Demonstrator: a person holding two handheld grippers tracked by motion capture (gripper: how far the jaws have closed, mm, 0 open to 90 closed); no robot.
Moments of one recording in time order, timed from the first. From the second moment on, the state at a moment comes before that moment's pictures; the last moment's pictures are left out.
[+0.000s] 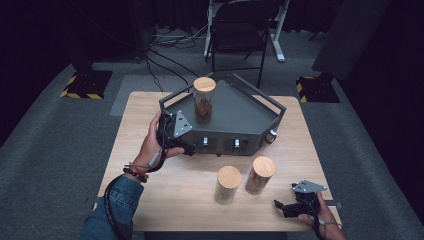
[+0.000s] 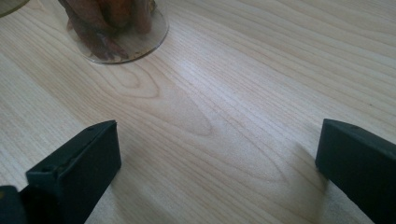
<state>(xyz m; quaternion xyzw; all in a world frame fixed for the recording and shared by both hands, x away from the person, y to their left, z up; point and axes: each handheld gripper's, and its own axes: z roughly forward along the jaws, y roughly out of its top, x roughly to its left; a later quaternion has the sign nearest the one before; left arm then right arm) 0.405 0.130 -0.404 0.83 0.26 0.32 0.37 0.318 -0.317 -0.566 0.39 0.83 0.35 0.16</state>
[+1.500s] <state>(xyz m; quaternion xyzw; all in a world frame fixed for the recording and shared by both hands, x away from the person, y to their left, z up) 0.372 0.207 -0.539 0.86 0.36 0.23 0.28 0.317 -0.317 -0.566 0.39 0.83 0.35 0.16</state>
